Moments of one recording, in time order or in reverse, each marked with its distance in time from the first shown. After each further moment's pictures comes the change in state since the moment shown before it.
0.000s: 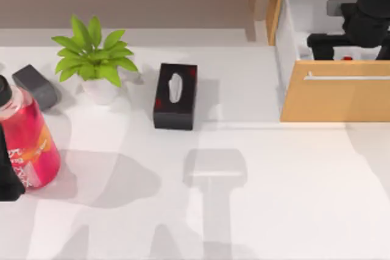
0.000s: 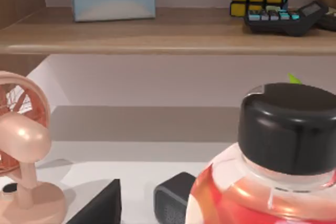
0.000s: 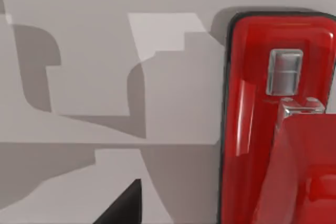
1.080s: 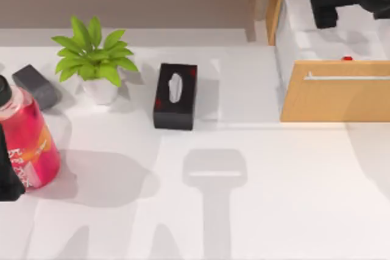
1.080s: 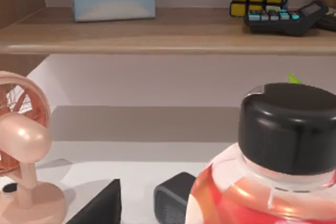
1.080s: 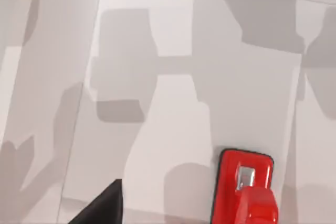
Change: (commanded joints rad) left arm 0.000 0.000 0.000 0.000 0.000 0.000; right arm 0.038 -0.367 -0.348 0.453 0.032 -0.137
